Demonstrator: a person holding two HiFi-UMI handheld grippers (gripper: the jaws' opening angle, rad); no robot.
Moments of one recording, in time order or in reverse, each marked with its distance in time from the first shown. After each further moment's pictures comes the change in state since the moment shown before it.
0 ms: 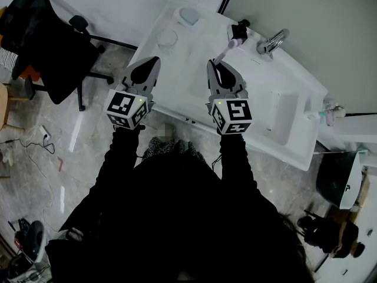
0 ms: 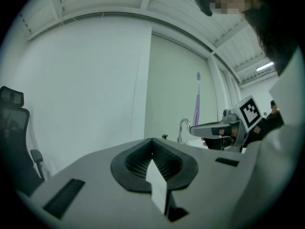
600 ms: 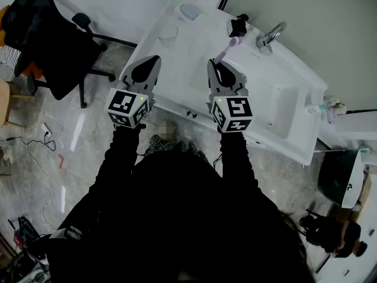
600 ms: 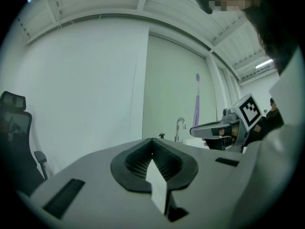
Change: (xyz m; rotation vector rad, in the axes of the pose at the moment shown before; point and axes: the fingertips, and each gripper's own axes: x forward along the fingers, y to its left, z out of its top) left arm -0.023 -0.021 0.000 0.019 0.011 0.009; right arm -0.027 0.012 -0.007 0.011 0.033 0.002
